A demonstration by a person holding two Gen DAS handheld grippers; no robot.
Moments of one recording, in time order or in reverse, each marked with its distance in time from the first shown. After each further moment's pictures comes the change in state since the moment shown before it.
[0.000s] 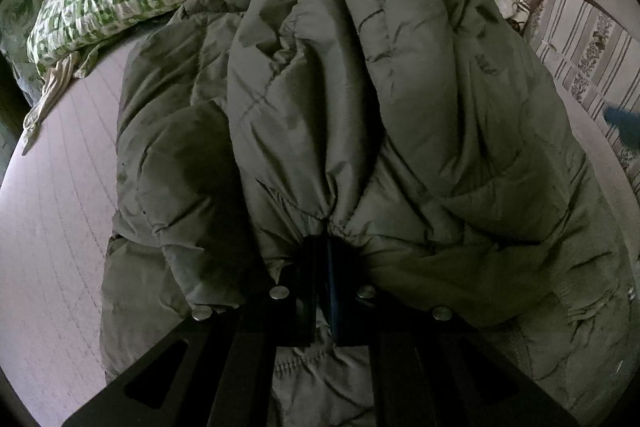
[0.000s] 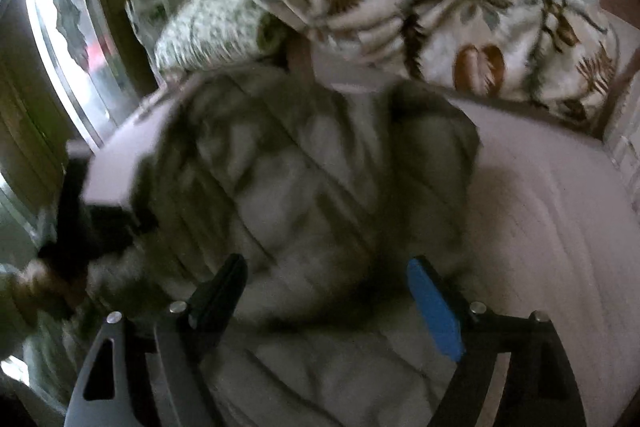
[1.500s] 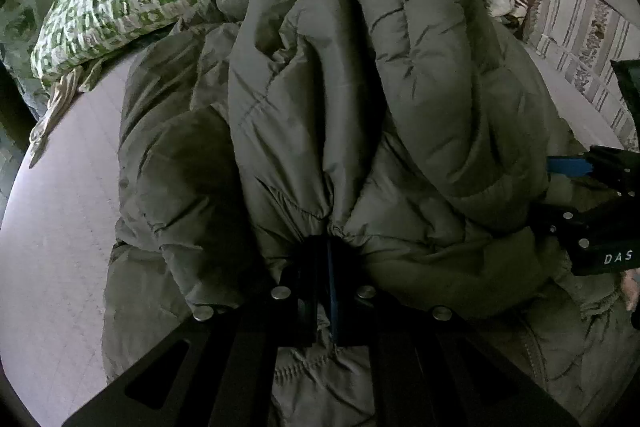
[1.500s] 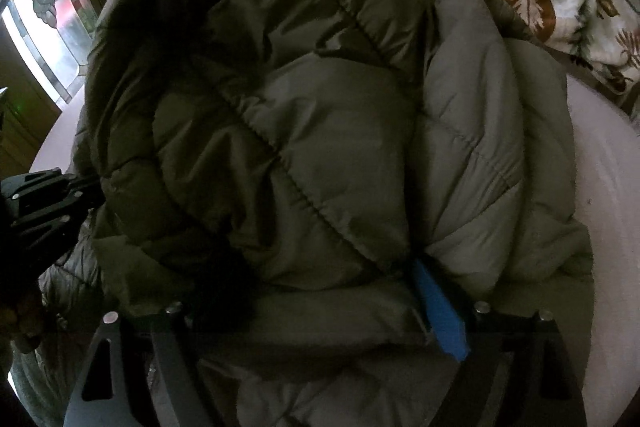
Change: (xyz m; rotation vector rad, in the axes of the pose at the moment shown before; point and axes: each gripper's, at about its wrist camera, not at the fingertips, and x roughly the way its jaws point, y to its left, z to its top) left arm 0.014 -0.021 -0.022 0.044 -0.051 0.045; right arm 0.118 0.049 -0.040 -0.007 0.228 -0.080
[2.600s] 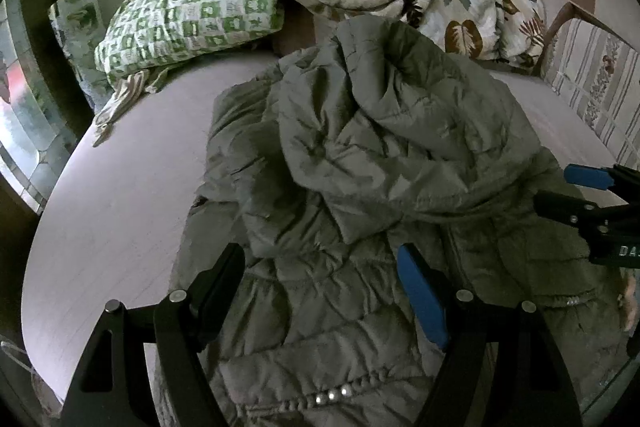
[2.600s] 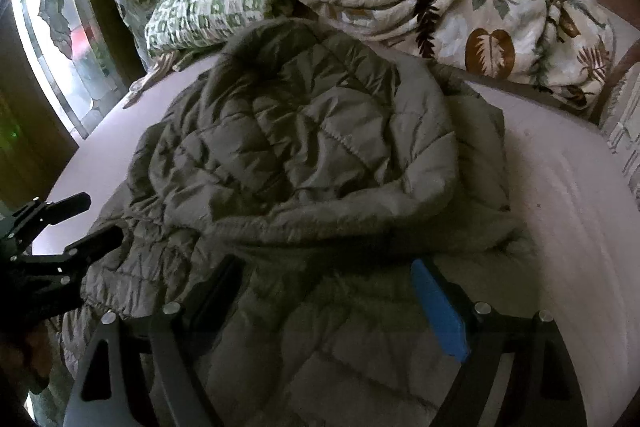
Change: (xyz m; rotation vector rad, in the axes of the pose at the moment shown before) left arm -0.097 -0.002 -0.043 -0.107 -0.094 0.120; right arm -0.106 0.035 -0.045 0.036 -0.164 -0.012
